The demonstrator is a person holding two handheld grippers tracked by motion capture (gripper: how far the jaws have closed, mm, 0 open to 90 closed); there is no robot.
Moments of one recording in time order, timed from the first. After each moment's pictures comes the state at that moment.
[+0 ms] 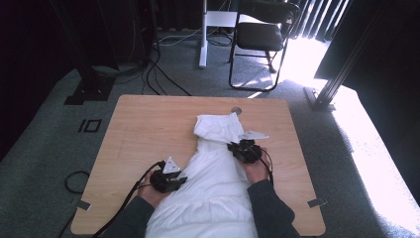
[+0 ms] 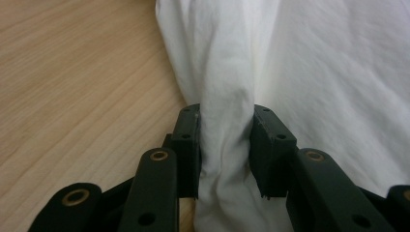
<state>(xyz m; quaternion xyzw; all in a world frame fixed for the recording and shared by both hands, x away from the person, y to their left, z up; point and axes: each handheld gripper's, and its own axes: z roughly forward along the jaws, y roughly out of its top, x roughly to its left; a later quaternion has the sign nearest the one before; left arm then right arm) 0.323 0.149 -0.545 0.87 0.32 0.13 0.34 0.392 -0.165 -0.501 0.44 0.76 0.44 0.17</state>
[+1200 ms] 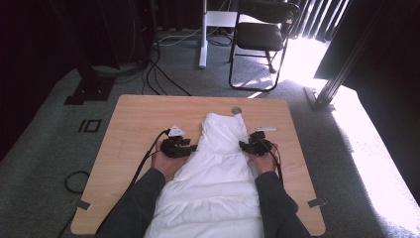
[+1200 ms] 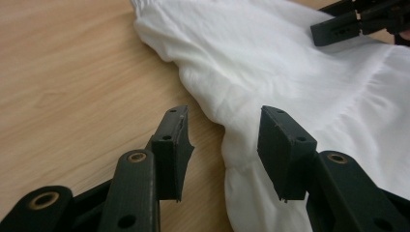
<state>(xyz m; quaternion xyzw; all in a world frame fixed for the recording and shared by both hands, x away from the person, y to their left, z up) 0.430 0.123 -0.526 0.82 0.38 0.11 0.42 0.448 -0.202 -0.543 0.53 0.75 0.36 0.17</state>
